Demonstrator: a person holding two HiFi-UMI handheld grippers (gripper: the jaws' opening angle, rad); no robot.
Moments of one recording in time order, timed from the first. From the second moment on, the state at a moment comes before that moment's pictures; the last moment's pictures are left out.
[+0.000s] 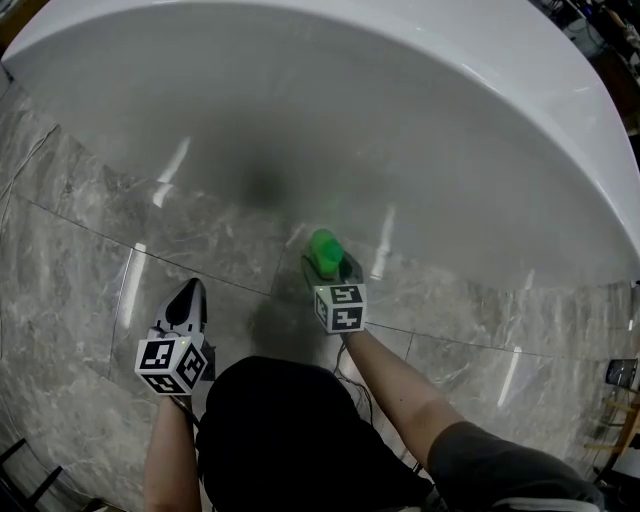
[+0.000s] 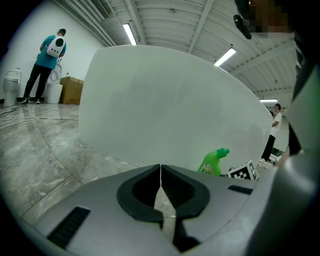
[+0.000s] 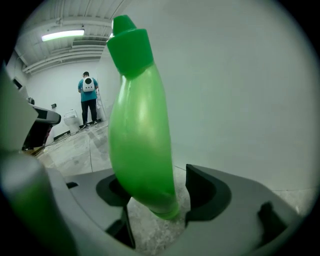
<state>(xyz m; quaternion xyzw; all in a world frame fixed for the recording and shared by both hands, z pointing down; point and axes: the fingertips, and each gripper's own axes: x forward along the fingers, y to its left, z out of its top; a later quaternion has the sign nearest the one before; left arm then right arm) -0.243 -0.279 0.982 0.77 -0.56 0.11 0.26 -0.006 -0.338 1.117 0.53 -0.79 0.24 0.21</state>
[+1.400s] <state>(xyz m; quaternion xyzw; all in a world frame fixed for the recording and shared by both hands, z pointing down) -0.265 -0.250 0.972 0.76 -0.59 0.11 0.26 -0.056 -0.350 1.073 0.39 -0.75 0.52 -0.13</state>
